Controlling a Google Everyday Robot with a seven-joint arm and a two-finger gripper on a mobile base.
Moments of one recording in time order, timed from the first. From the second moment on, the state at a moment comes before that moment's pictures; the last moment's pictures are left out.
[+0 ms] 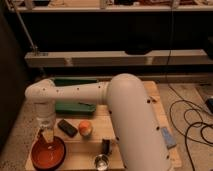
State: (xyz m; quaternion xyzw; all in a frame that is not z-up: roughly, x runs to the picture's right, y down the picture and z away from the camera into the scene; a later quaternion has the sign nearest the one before) arm -0.281 0.221 0.699 -0.09 0.54 0.83 0.10
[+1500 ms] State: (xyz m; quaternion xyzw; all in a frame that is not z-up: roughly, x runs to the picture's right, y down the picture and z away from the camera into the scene) arm -0.249 0.142 0.699 -0.12 0.52 0.84 -0.05
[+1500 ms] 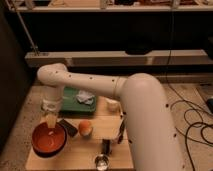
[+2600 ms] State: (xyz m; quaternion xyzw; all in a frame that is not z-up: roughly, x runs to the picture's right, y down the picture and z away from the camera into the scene) arm -0.175 0.040 0.742 -0.11 0.33 0.87 -0.34
